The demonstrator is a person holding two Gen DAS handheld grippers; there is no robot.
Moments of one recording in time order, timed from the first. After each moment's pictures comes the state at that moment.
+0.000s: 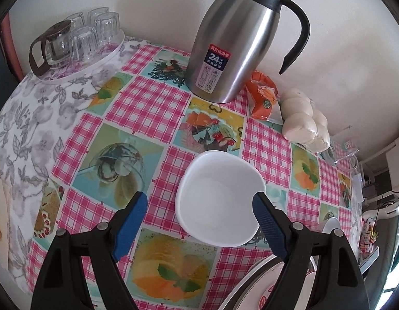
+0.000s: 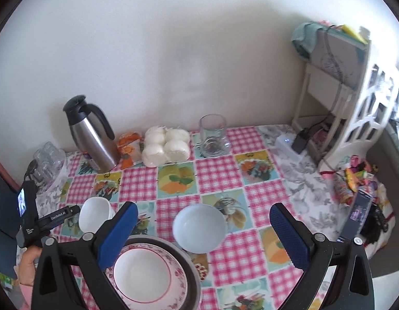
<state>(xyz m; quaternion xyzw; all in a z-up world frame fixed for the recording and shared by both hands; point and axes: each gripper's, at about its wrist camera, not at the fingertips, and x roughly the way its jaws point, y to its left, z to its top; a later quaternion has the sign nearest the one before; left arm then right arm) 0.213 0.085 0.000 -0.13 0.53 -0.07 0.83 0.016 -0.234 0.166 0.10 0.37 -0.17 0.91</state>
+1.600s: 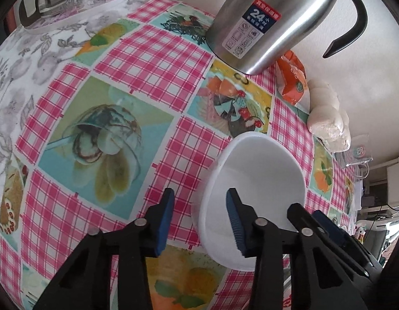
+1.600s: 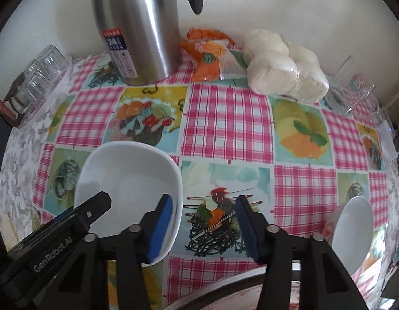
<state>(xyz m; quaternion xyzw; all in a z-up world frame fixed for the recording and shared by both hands) 0.242 0.096 -0.074 -0.19 0.59 -0.07 0.78 0.230 -0.062 -0.047 0.04 0.56 -0.07 0.82</state>
